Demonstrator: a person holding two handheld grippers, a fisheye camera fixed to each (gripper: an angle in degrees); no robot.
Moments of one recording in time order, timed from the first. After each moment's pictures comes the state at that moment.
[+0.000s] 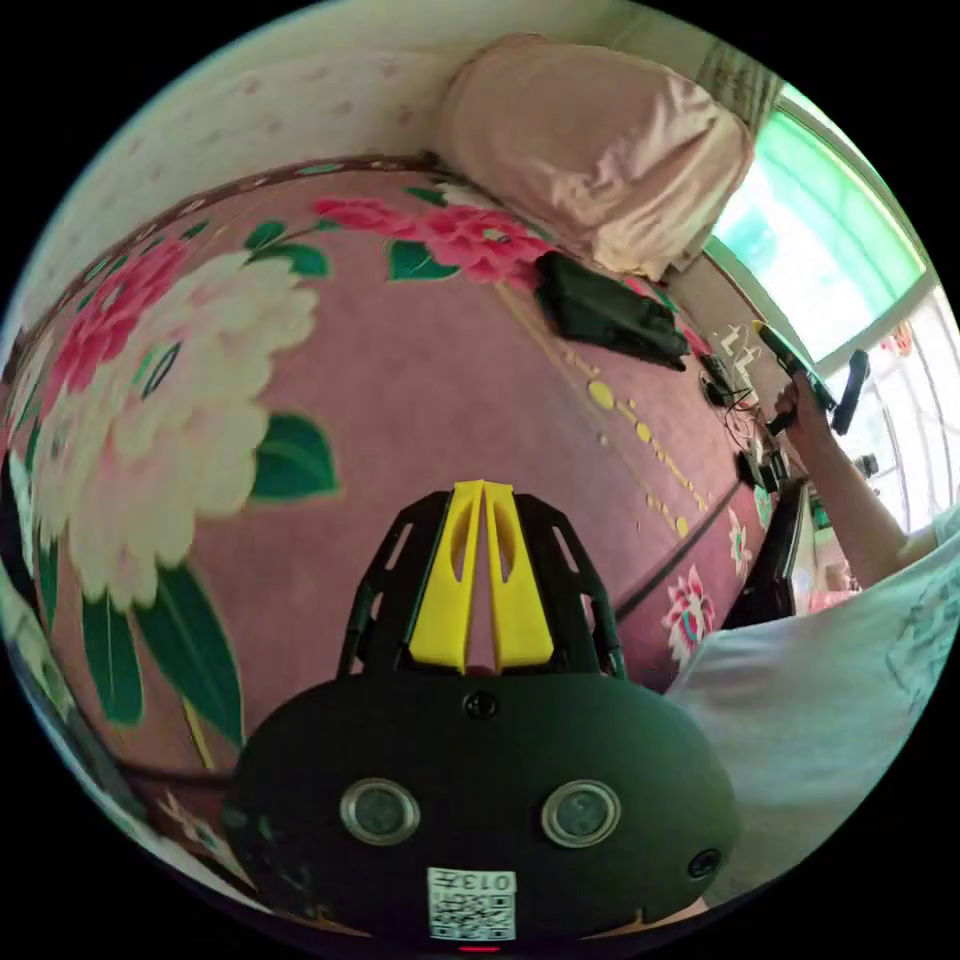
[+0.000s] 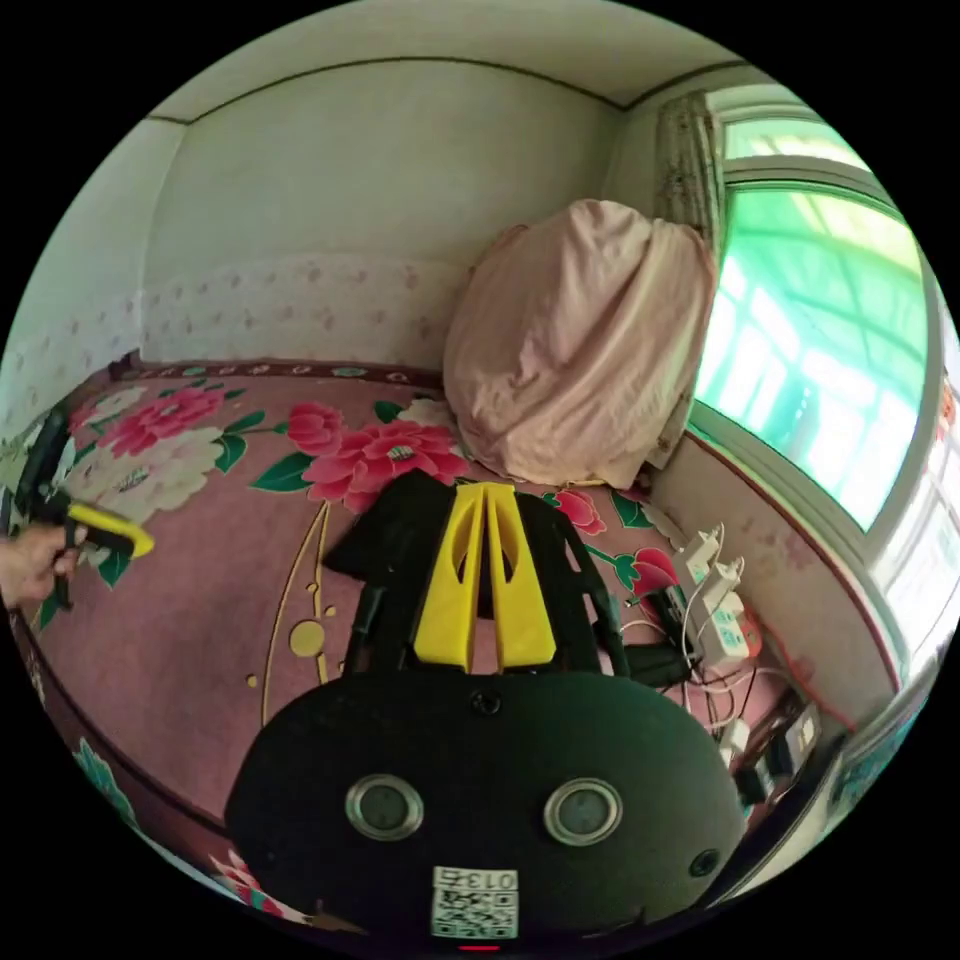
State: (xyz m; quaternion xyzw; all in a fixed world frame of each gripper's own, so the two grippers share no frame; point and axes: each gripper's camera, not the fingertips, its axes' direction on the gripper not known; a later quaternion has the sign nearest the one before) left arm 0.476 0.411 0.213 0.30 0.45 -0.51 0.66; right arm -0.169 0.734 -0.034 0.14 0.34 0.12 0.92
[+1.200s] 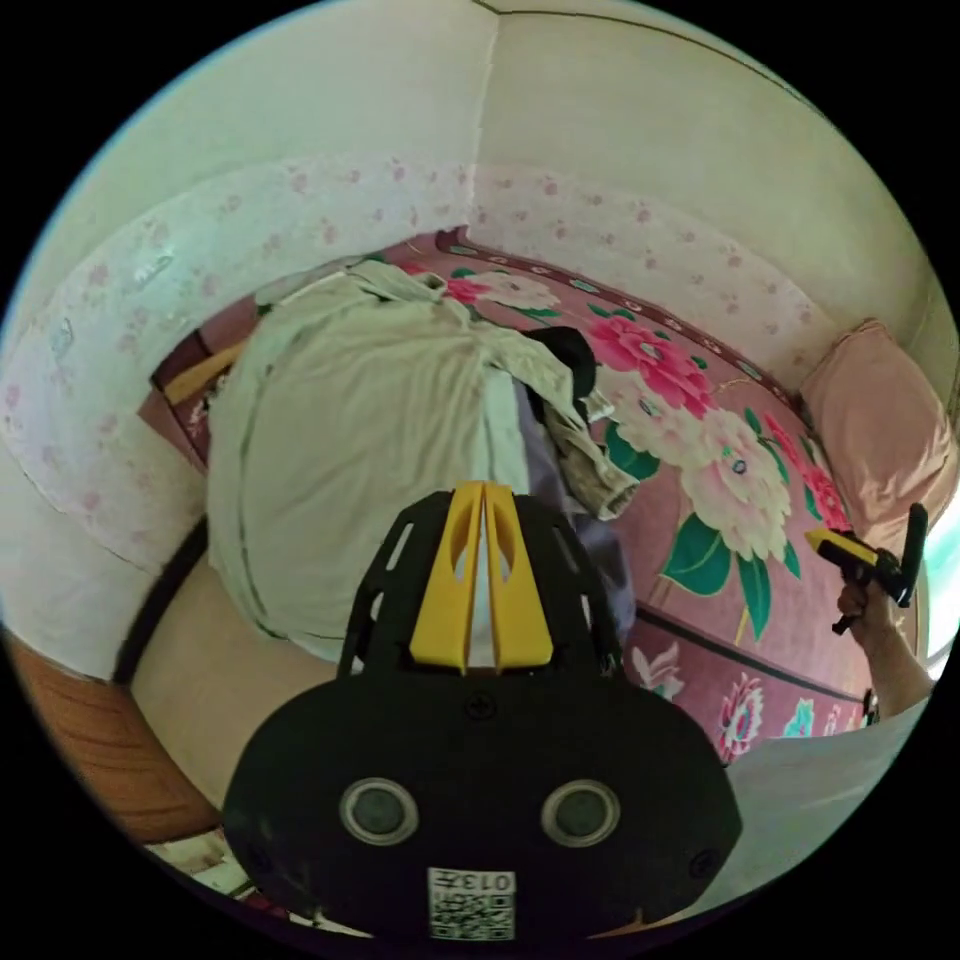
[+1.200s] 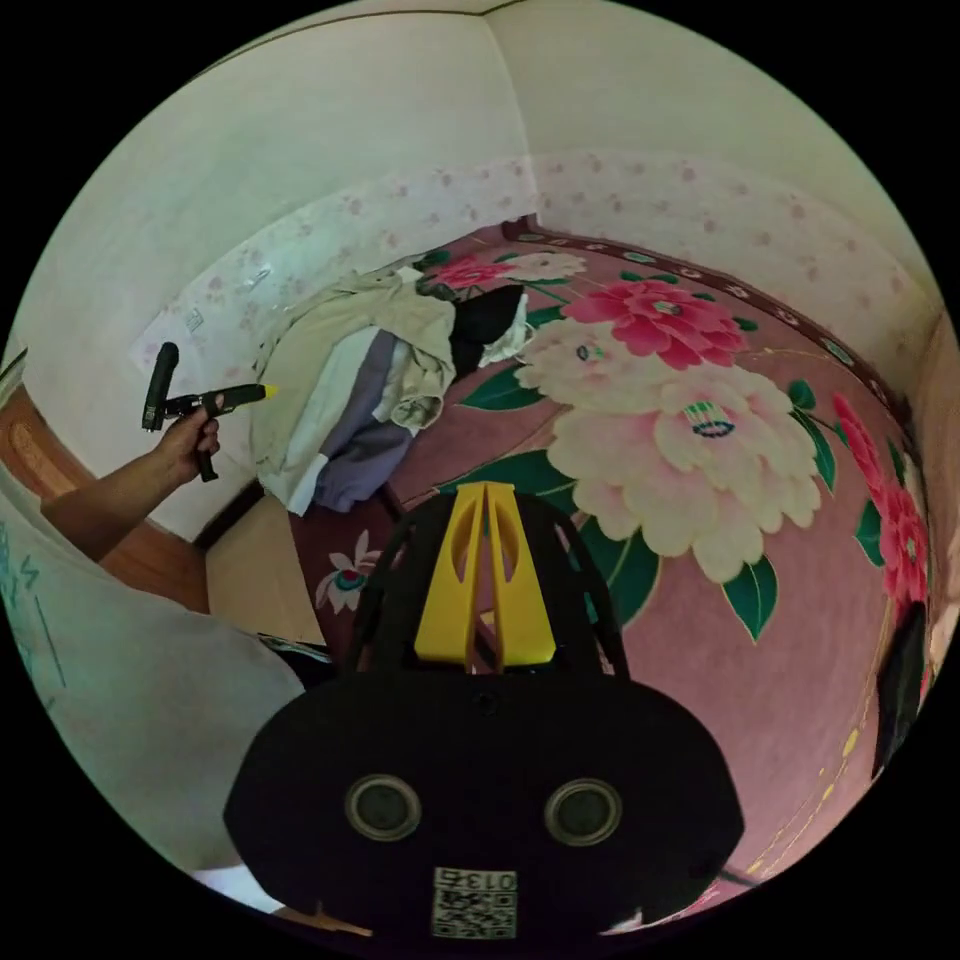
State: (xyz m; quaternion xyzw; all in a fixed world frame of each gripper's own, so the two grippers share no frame) left arm 0.820 1.103 0.441 0.09 0.22 -0.85 0.47; right arm -0.658 0.335 0.198 -0.08 -0.15 -0.21 0.96
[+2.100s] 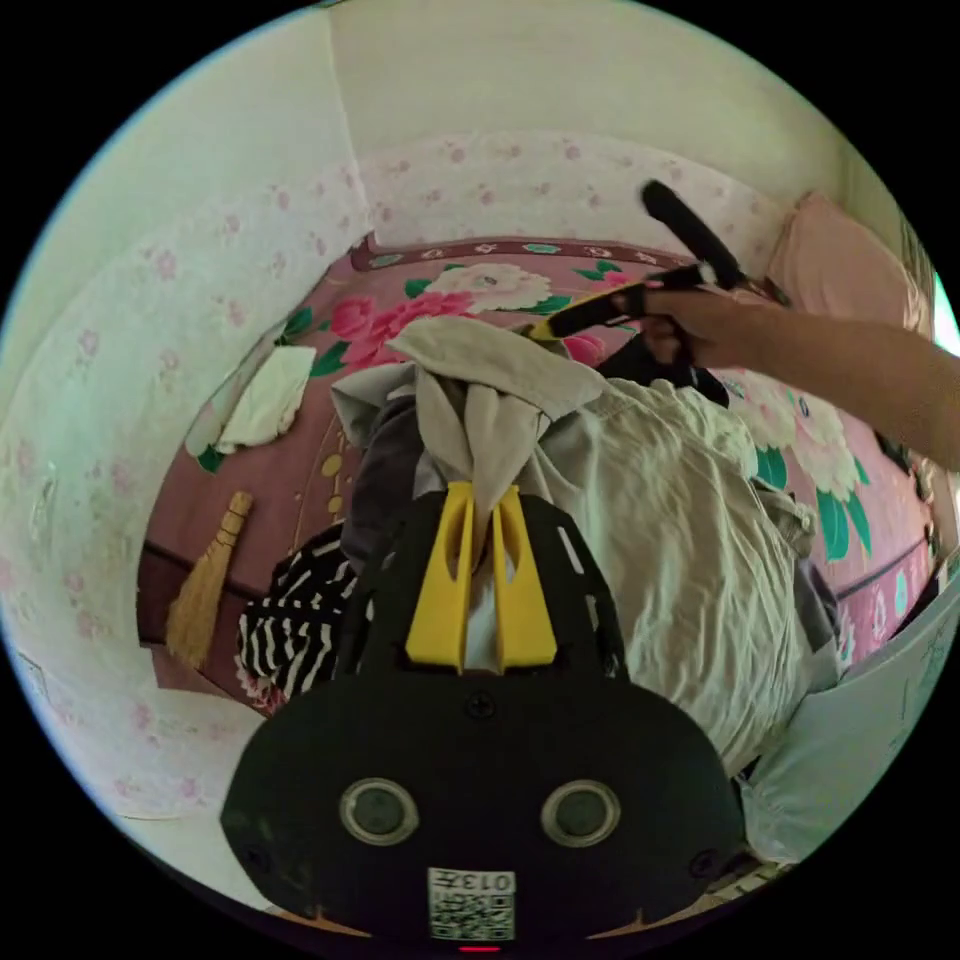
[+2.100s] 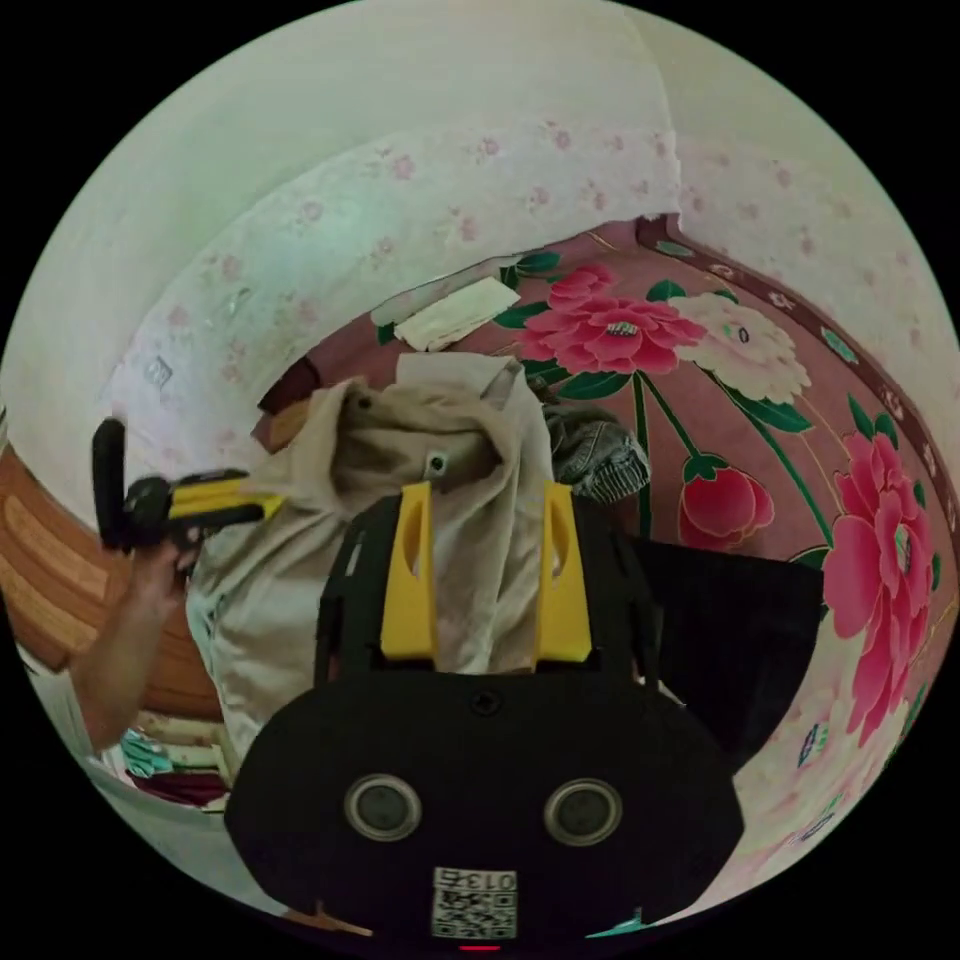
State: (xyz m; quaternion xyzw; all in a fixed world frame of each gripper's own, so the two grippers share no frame) left arm 0.706 1.333 0.773 0.13 0.23 -0.72 0.64; right arm -1.031 -0.200 0.606 -0.12 -0.22 -0.23 0.94
